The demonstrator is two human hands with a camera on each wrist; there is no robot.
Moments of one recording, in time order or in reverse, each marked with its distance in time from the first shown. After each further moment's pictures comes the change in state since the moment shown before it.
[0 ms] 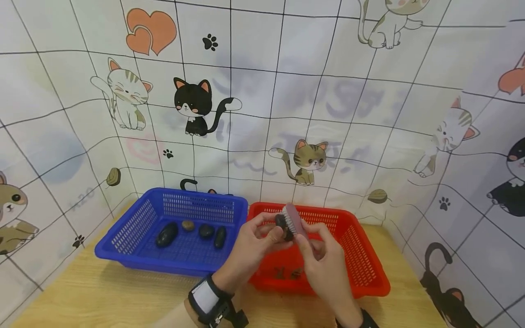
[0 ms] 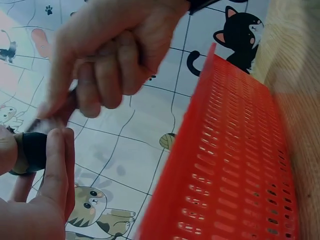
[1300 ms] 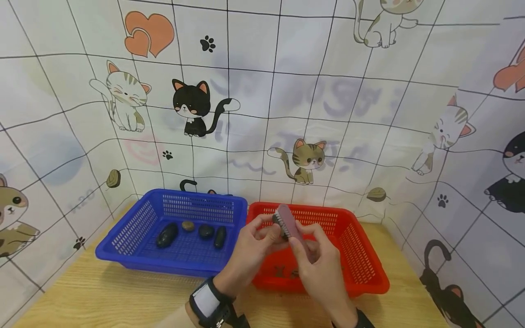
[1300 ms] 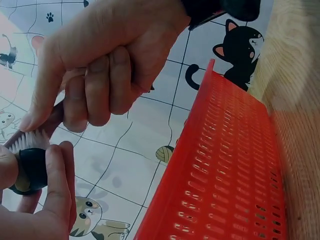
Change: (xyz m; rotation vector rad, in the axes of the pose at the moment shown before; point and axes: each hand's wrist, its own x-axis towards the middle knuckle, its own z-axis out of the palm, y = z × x) left_hand -0.004 0.000 0.009 -0.006 0.084 -0.021; right_hand -0.006 0.000 0.006 0.012 -0.029 -0.079
